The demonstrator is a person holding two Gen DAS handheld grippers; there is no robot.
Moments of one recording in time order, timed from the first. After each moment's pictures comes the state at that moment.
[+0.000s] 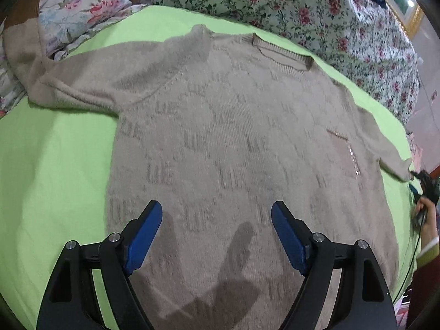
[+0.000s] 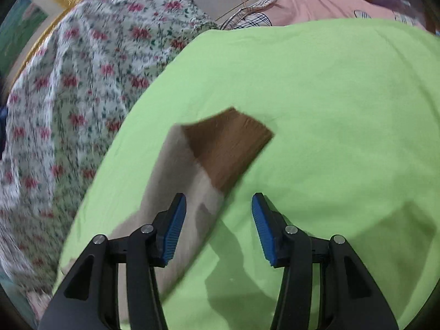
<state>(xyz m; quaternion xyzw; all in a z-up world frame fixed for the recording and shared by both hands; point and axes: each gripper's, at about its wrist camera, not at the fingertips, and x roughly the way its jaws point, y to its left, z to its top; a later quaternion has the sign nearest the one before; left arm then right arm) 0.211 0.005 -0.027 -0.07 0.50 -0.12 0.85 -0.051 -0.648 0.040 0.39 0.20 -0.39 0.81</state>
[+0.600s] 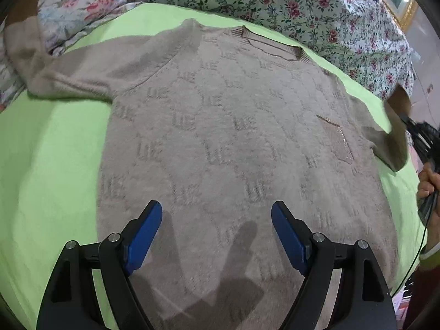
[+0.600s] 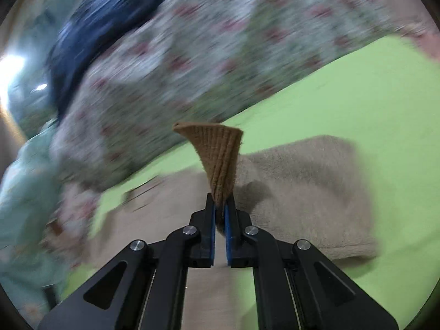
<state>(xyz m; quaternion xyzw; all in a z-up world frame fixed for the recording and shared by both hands) 0.186 0.008 -0.027 -0.07 0.50 -0.13 0.85 0.093 -0.413 0.081 0.27 0.28 -0.08 0.92</state>
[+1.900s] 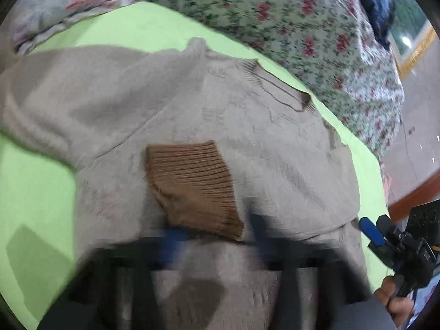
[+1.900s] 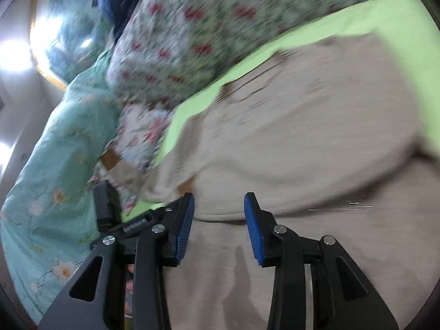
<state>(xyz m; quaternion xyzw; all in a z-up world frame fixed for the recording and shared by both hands) 0.292 0.019 -0.038 -0.16 0.47 -0.19 0.85 0.121 -0.244 0.006 0.31 0.36 0.07 0.88</state>
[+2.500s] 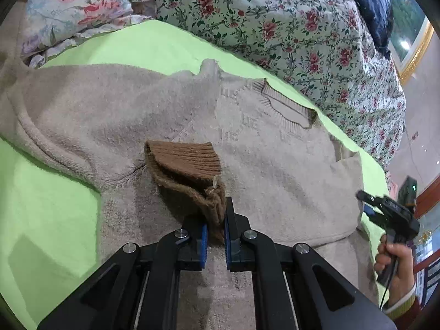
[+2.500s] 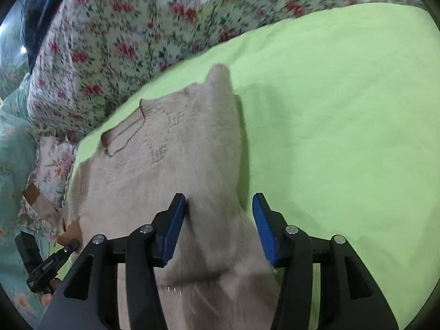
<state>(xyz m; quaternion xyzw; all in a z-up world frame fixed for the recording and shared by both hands) 0.302 0.024 -0.035 -0.16 0.43 -0.17 0.87 0.178 -0.388 -0.008 0.25 0.41 -0.09 0.87</state>
